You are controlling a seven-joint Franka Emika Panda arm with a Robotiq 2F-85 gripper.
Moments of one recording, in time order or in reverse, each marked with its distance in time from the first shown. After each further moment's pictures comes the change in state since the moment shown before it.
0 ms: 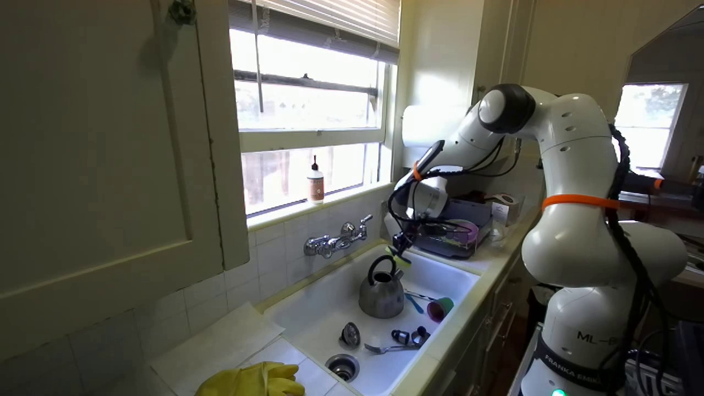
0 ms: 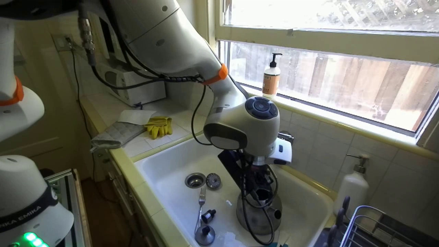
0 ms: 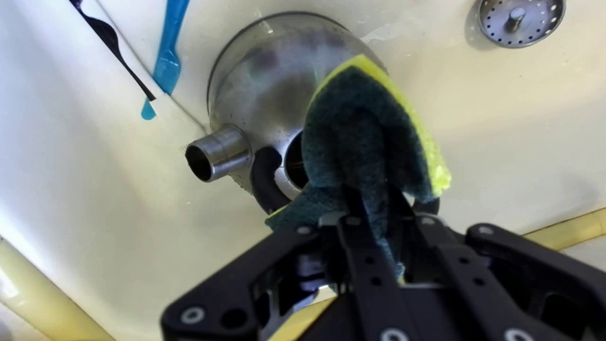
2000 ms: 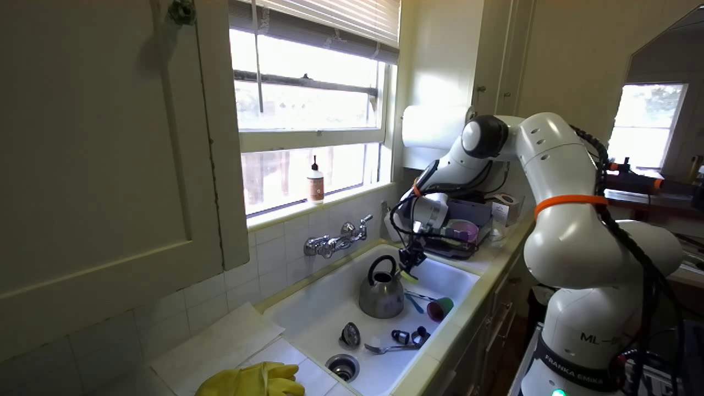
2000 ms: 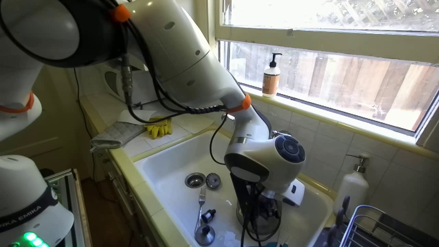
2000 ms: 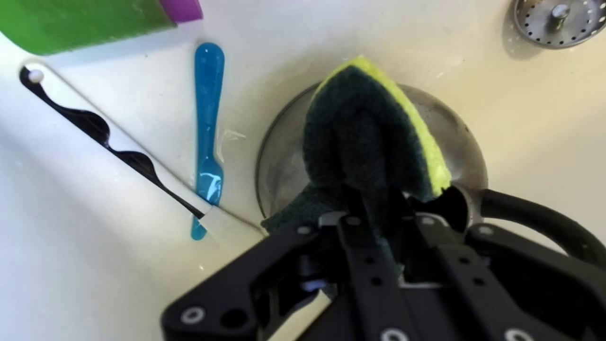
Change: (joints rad) arm 0.087 0.222 -0.183 0.229 0.011 -0.205 0.202
